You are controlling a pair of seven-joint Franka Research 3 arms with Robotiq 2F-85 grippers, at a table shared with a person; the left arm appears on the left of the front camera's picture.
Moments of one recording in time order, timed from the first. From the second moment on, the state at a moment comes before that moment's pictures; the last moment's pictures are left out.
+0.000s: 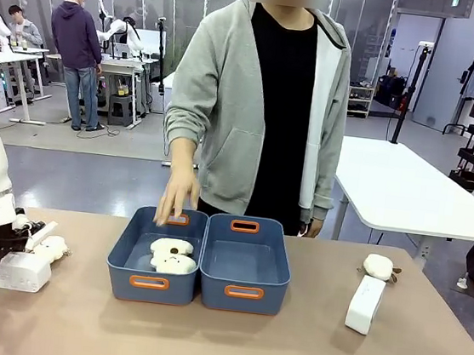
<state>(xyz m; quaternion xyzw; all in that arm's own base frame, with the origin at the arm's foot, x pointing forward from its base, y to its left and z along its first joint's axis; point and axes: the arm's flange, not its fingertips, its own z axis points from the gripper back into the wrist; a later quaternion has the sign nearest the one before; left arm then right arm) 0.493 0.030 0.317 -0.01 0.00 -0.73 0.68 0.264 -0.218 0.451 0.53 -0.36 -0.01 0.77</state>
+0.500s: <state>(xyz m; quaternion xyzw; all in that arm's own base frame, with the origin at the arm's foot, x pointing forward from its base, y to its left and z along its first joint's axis) 0.495 0.030 0.319 -0.01 -0.01 -0.72 0.69 0.264 -0.218 0.451 0.53 -0.36 -0.01 0.77</state>
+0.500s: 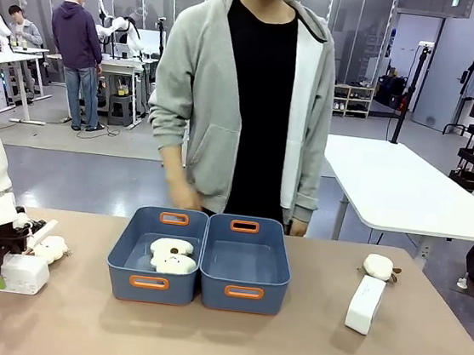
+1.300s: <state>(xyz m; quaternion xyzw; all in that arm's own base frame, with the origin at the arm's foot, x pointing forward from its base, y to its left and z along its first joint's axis) 0.428 0.100 0.442 -0.15 -0.19 -0.61 0.75 0.264 -0.218 0.451 0.53 -0.35 -0.01 0.77</state>
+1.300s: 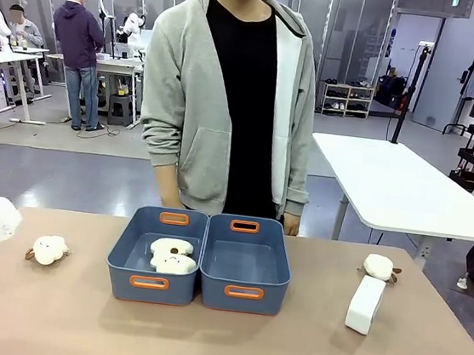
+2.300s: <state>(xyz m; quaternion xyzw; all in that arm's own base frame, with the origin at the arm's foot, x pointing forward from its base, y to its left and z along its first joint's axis) 0.478 -0.281 0.503 -0.18 -0.18 -0.71 0.66 0.264 -0.218 0.451 0.53 -0.35 -0.01 0.77</state>
